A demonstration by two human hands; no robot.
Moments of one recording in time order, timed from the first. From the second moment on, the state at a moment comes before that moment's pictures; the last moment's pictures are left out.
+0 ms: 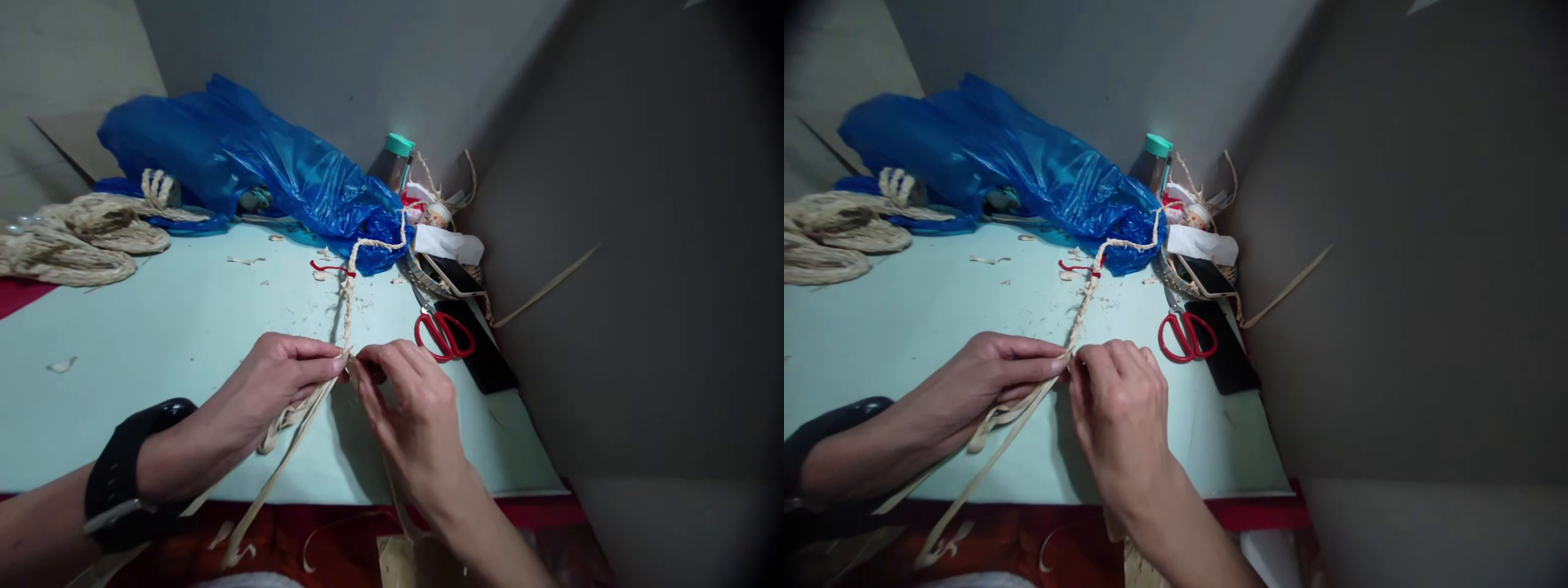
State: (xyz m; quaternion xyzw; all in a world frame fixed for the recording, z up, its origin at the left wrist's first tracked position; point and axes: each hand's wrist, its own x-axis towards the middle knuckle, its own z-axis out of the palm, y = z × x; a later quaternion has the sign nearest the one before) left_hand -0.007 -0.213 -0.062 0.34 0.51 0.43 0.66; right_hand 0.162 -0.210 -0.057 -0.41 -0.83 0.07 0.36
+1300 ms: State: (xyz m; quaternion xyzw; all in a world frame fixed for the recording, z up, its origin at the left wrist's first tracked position) left_hand -0.008 -0.215 -0.061 0.45 0.55 0.46 0.54; right_hand 0.154 -0.188 -0.056 -0.42 -0.57 0.66 0.26
